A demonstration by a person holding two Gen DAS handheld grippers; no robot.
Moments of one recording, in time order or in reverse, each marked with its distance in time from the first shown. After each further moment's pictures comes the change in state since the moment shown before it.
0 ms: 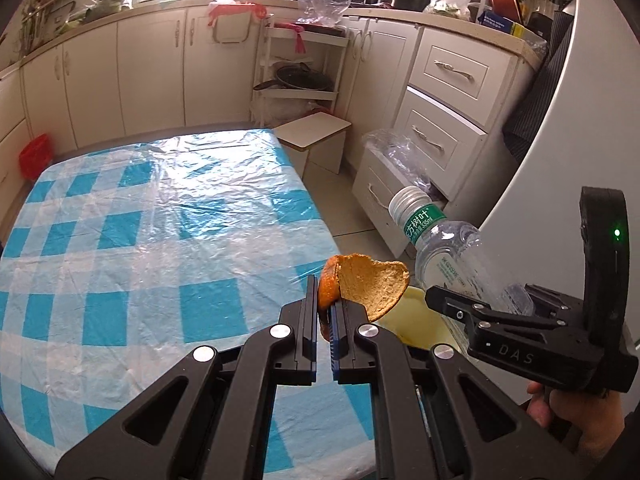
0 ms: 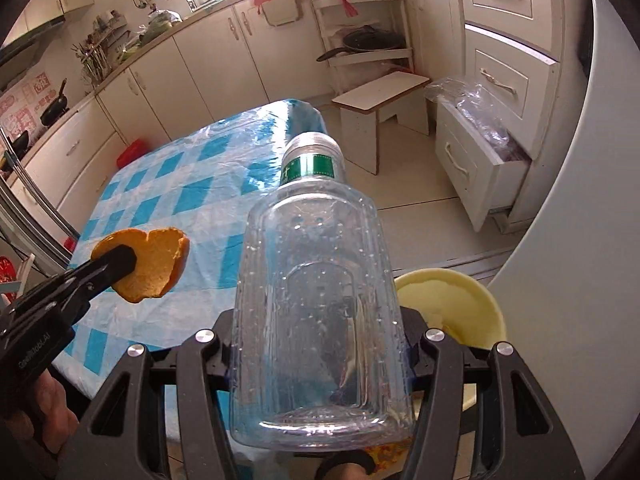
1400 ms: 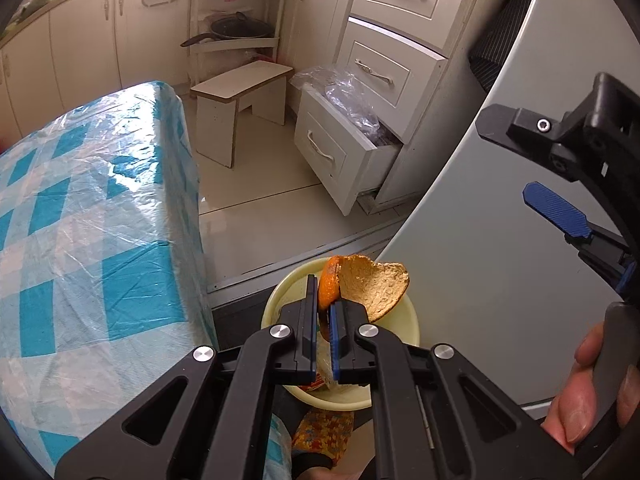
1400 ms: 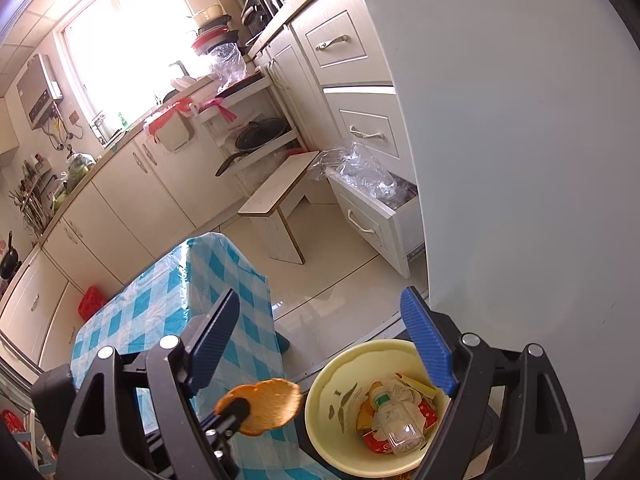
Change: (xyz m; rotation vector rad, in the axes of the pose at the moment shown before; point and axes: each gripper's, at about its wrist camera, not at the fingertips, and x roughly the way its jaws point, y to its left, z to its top) left arm 0.110 -0.112 -0.009 0.082 0.184 -0.094; right arm -0.044 -0.104 0.020 0.404 -0.328 -0.137
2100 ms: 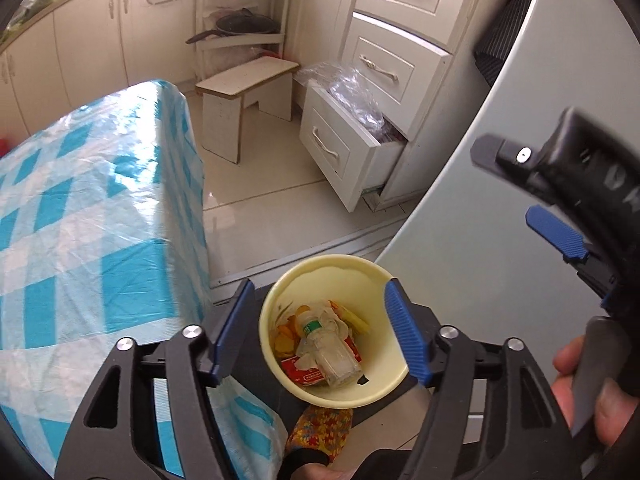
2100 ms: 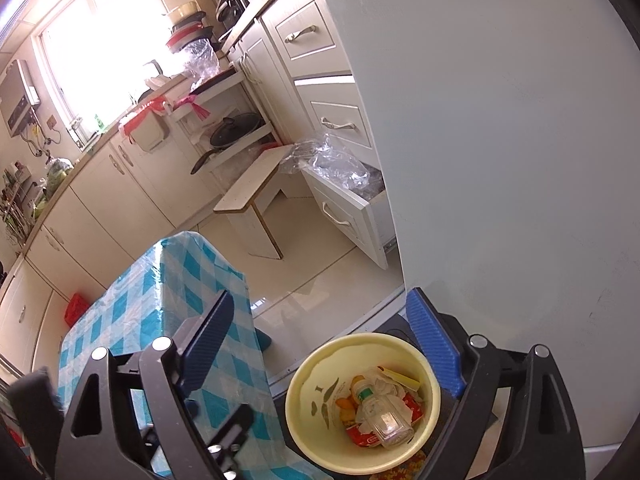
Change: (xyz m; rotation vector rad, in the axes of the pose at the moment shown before) left arm -0.009 -0.009 0.001 -0.014 0.000 0.048; right arm 0.008 -0.014 -0.001 0.030 0.037 -0.084
